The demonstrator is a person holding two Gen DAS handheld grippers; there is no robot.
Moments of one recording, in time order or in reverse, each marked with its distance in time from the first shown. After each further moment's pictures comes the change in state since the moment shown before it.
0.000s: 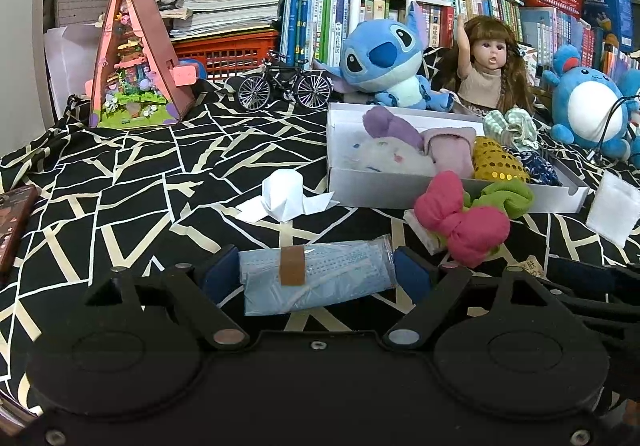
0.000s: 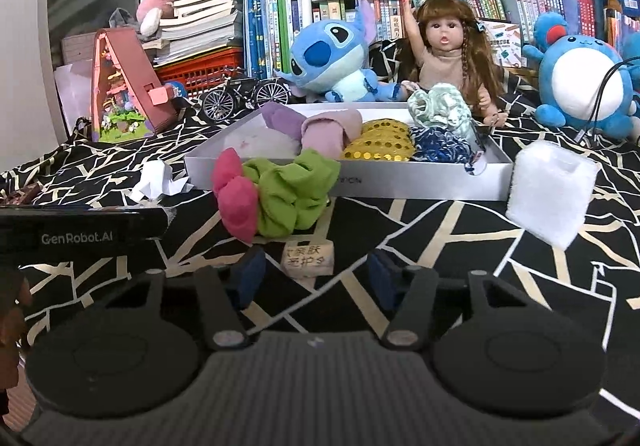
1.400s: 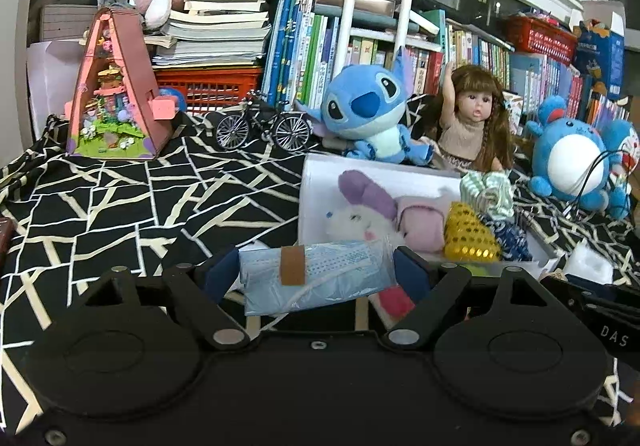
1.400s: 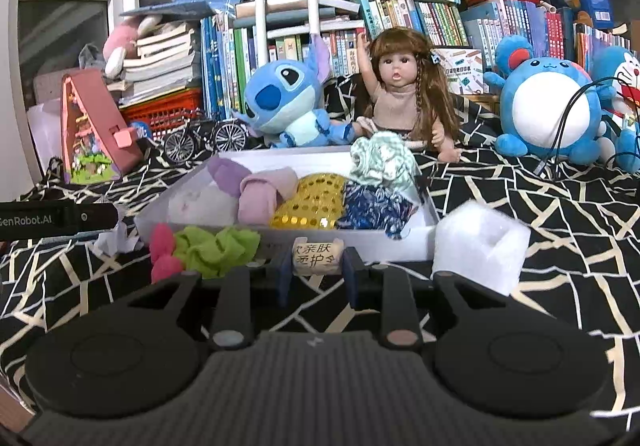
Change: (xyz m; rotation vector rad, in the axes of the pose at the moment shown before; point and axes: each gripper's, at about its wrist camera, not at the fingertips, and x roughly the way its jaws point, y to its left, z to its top) left arm -0.003 0.000 0.045 -0.063 -0.061 -0.076; right arm -0.015 -0.049 0.041 0.036 -0.067 -0.058
